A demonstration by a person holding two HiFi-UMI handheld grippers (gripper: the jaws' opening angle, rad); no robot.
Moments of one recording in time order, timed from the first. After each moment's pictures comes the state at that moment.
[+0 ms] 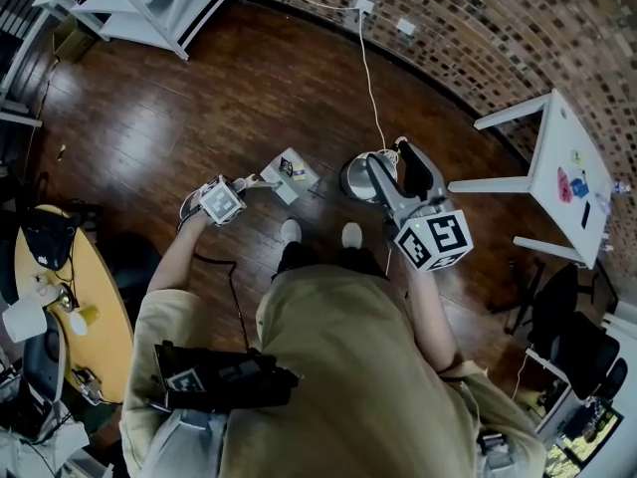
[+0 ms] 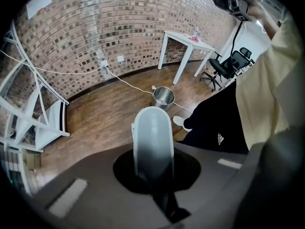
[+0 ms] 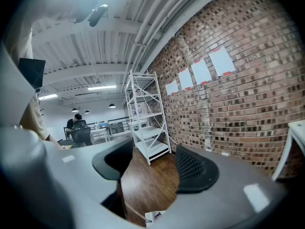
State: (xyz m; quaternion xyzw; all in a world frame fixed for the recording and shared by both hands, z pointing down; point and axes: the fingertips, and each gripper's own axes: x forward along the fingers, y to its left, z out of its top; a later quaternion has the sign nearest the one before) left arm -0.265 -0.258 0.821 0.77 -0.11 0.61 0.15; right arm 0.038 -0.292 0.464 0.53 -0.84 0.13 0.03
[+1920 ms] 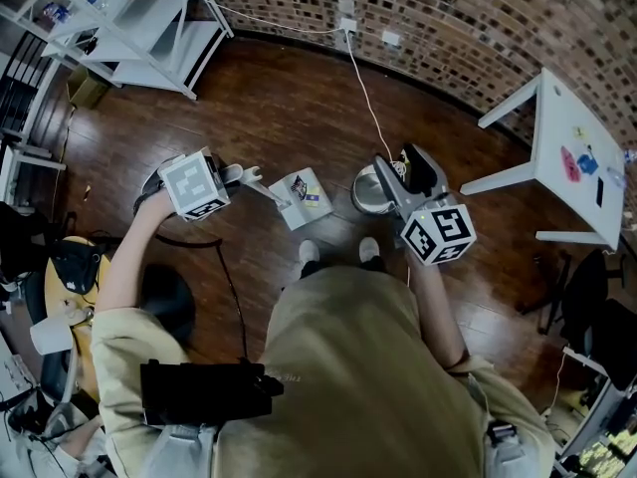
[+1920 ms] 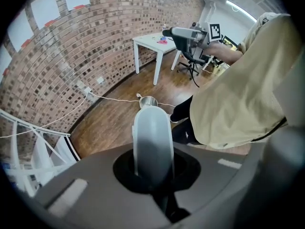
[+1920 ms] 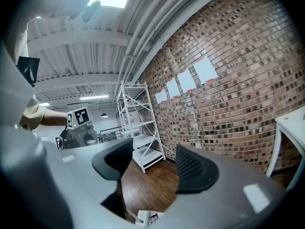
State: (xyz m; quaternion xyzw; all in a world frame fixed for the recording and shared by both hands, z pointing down) left arm -0.170 -0.272 0.530 0.77 0.01 0.64 0.05; right arm 0.113 -0.263 0.453 0.56 -0.81 0.13 -0.03
